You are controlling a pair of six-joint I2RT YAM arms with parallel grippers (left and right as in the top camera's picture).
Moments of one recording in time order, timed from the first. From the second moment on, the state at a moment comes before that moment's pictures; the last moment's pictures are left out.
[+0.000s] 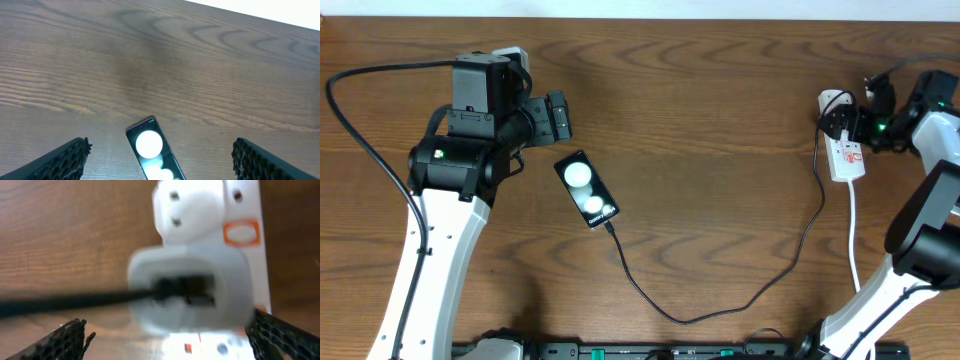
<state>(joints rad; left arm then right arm) -0.14 1.34 1.37 -0.83 0.04 -0.28 -0.44 2.11 1.52 -0.67 -0.54 -0.21</state>
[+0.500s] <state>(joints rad) -0.14 1.34 1.37 -0.83 0.04 -0.28 -0.45 2.11 1.52 -0.68 -0.58 -0.21</state>
